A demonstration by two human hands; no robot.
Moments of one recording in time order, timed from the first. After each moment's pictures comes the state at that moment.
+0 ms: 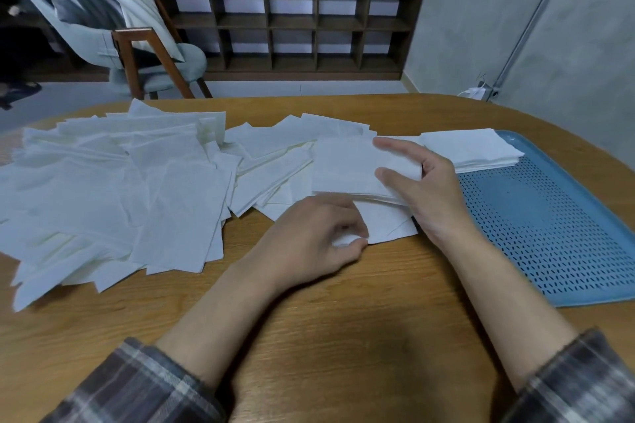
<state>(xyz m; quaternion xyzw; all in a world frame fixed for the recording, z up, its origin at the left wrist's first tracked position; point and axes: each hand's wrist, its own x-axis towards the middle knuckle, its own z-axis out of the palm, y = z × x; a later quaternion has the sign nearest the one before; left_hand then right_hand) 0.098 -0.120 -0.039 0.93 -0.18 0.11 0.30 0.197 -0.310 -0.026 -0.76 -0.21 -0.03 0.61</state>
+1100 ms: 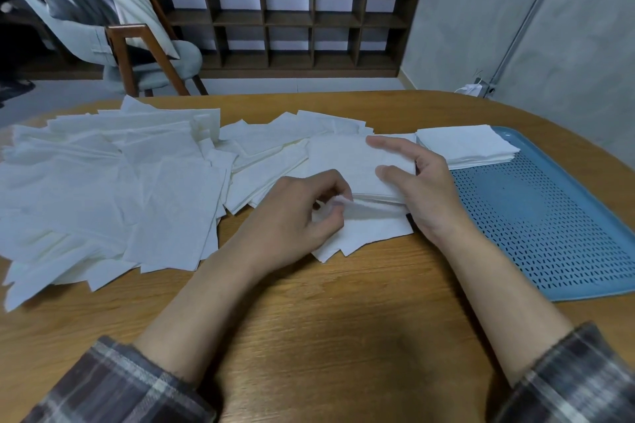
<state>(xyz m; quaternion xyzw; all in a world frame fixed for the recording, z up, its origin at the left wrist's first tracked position) 0.092 -0.109 -0.018 0.91 -0.12 0.13 0.37 0.197 -0.308 -0.026 -0.75 -0.21 -0.01 0.63</state>
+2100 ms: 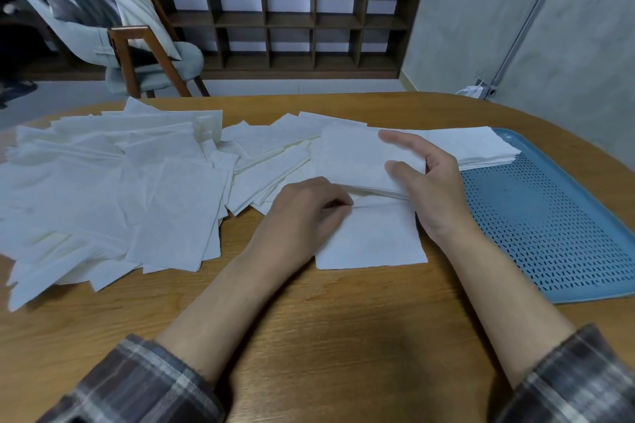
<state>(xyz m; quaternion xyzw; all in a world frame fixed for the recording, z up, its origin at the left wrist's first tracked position) 0.103 -0.117 -0.041 0.92 -0.09 0.20 0.33 0.194 -0.308 -0.021 -0.75 -0.18 -0.05 0.64</state>
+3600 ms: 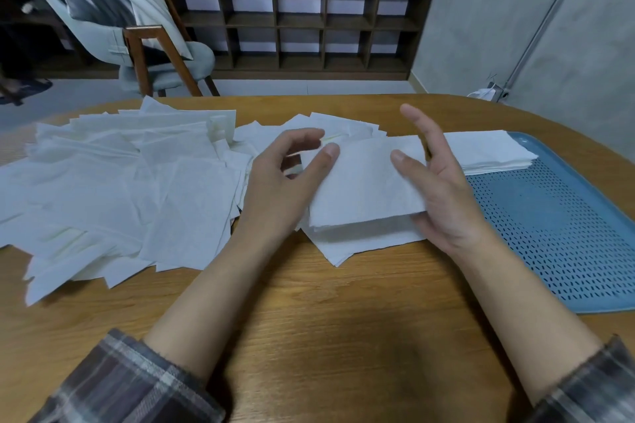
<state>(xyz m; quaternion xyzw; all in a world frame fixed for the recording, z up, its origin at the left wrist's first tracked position) 0.100 -0.103 -0.008 0.75 0.09 0.24 0.61 0.175 -0.296 -0.007 -0.57 -0.21 0.12 0.78</state>
